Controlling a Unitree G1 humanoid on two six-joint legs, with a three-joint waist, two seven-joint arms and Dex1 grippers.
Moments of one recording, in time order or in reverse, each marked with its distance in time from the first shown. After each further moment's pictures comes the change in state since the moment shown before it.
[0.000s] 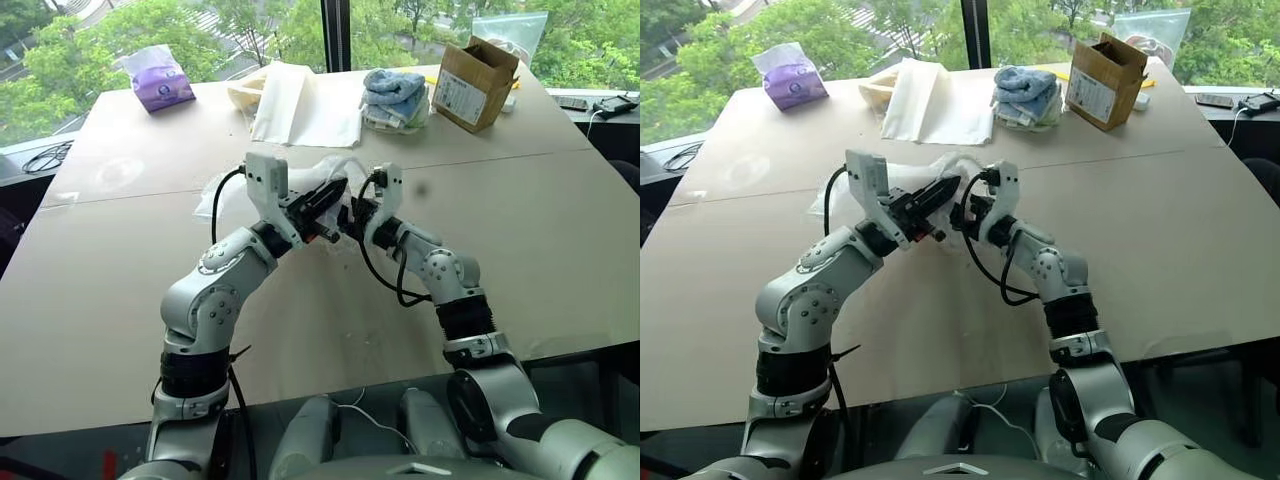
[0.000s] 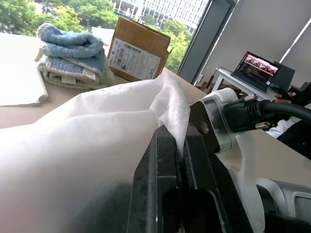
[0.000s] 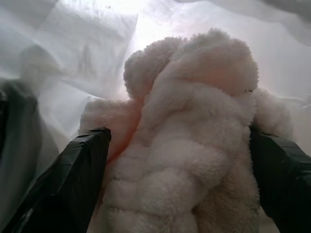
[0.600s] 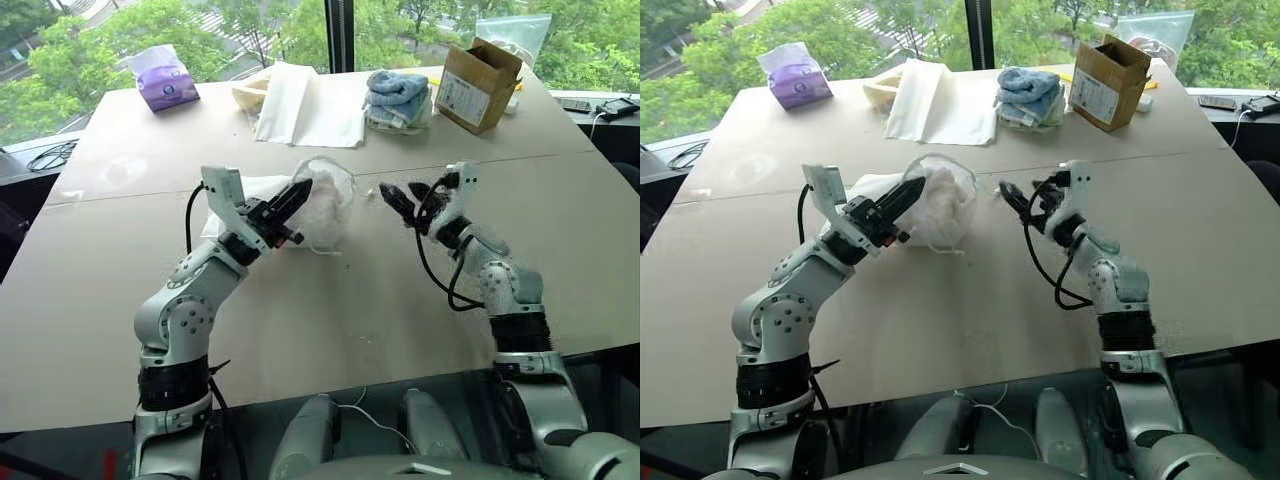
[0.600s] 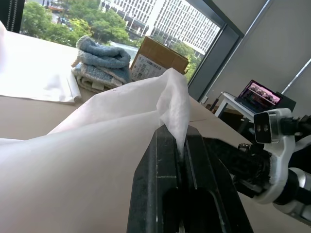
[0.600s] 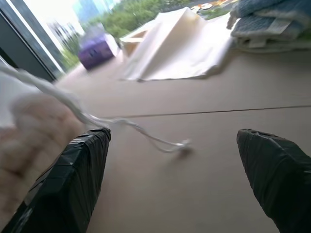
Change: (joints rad) left arm 0.068 0.041 0.158 0.041 -0.115 -0.022 -0.083; right arm 0.123 -0.377 0.169 0.000 -0.420 -0.495 0.059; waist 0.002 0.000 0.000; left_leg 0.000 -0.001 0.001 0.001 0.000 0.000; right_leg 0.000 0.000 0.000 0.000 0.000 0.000
